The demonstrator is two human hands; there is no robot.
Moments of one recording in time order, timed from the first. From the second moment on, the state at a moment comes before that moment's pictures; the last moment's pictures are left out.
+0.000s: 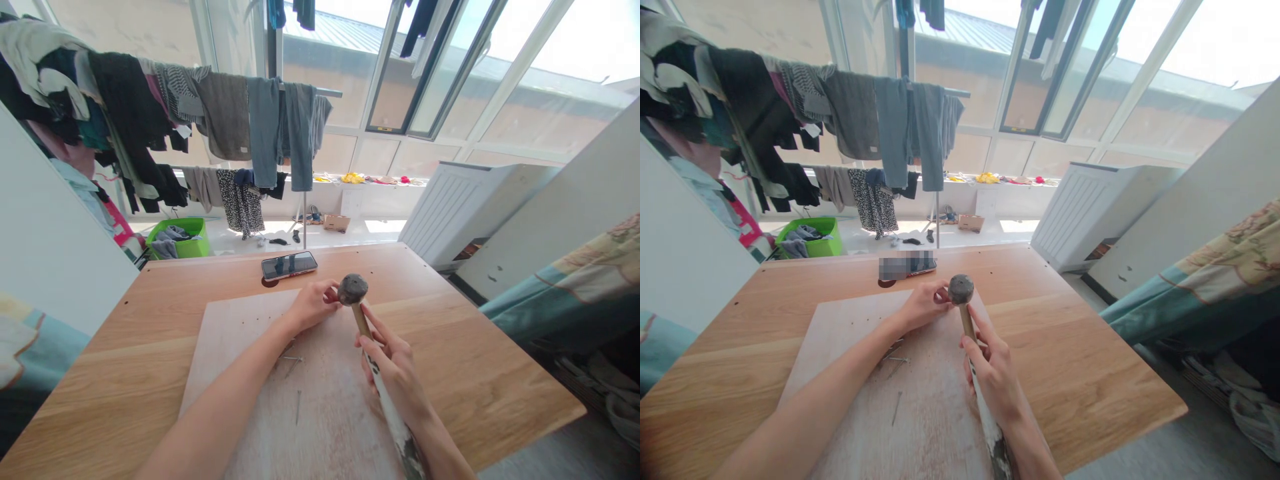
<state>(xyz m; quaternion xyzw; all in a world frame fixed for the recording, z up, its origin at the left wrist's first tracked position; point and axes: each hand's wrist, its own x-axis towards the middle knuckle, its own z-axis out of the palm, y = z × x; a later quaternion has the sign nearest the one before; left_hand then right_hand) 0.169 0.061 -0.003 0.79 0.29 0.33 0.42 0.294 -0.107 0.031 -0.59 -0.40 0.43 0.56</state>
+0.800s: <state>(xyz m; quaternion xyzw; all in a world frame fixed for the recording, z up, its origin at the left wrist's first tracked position) 0.167 0.062 0.000 0.79 0.29 0.30 0.45 0.305 -0.096 0.028 -0.64 -0.35 0.43 0.53</state>
